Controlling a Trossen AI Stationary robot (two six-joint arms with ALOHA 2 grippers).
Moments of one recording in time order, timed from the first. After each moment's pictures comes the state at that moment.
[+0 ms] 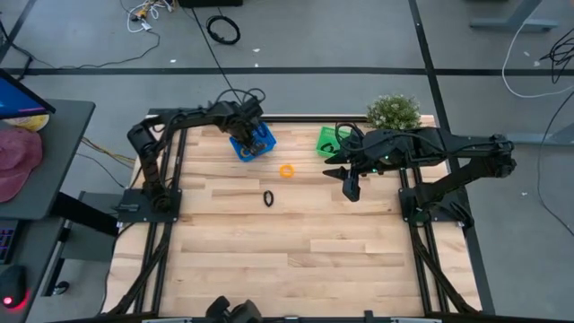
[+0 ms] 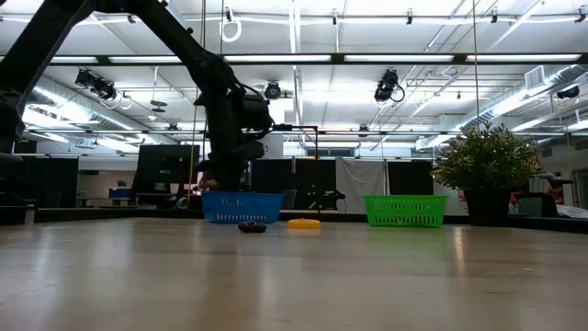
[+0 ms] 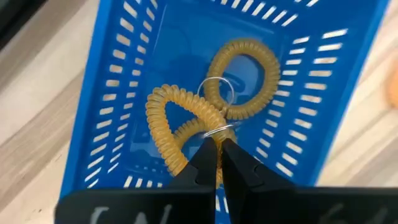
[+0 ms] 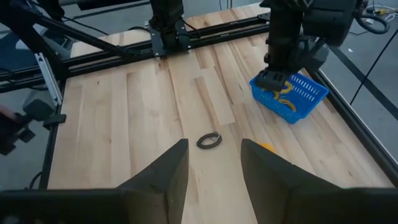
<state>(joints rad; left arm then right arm) 0.67 1.87 1.27 -0.72 0.04 -0.12 0.10 1.29 1.54 -0.88 0.19 0.26</state>
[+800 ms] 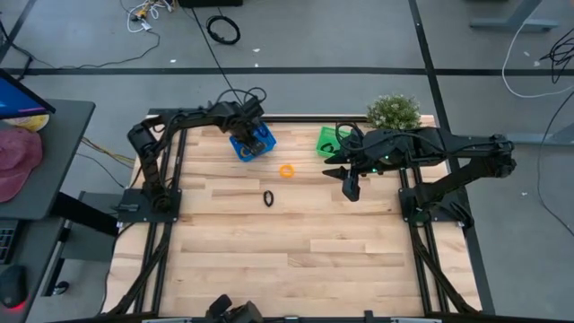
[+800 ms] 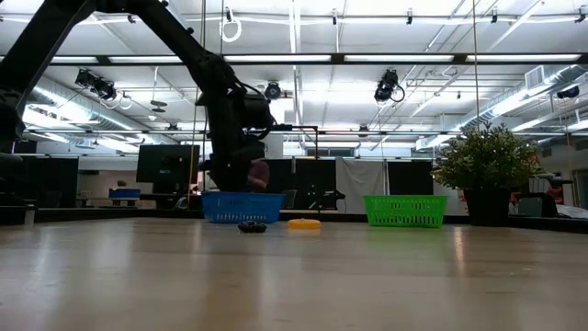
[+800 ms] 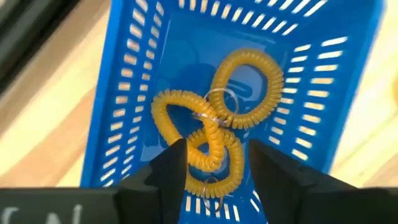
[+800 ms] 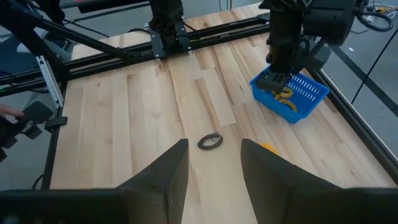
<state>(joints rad) 0.66 1.86 1.27 -0.70 0.00 -0.08 0.10 1.29 1.54 -0.87 0.19 0.28</state>
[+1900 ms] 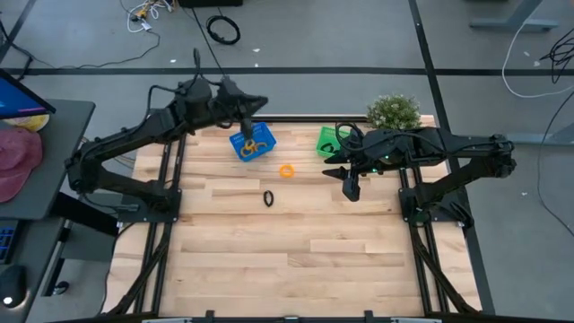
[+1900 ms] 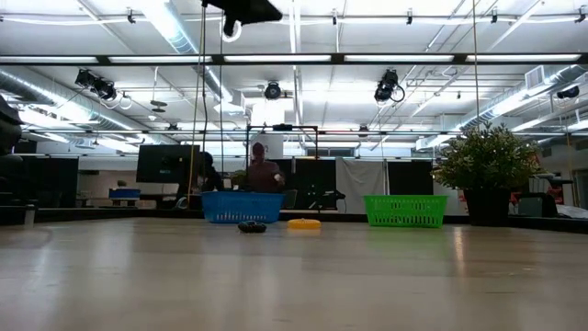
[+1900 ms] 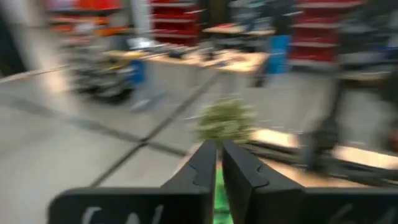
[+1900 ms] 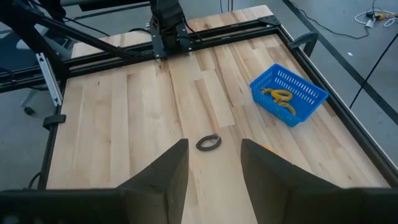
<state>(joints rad) 0.41 1.24 1.27 -0.11 -0.03 0.01 0.10 1.29 1.54 -0.87 0.19 0.25</state>
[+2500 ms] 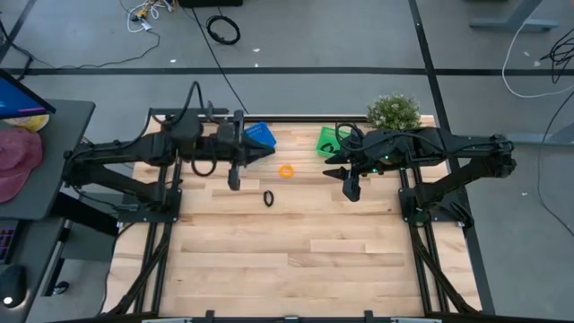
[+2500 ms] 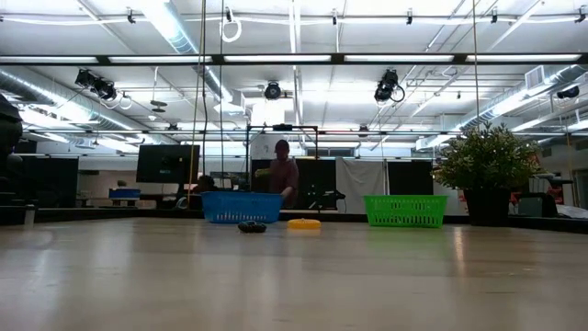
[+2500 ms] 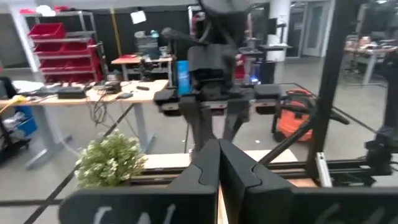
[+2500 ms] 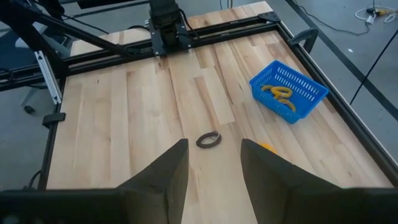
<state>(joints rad) 0.06 1.18 1.27 -0.05 0.03 0.04 0.10 1.29 1.54 -0.88 0.19 0.26</state>
